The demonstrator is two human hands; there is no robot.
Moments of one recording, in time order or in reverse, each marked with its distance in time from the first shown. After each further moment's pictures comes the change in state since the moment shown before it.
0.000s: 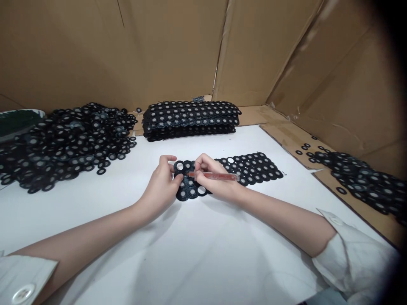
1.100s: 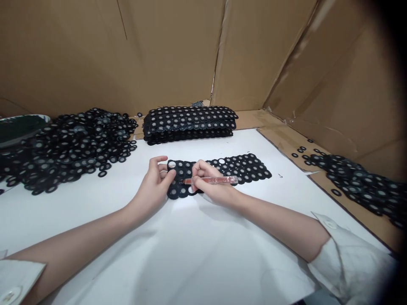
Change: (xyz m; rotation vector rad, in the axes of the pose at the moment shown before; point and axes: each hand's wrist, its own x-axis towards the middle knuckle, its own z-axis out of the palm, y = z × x) left_hand -0.004 0.006 -0.009 -0.258 0.034 -0.076; right_hand -0.006 -0.004 0.003 0.328 -0.057 0.087
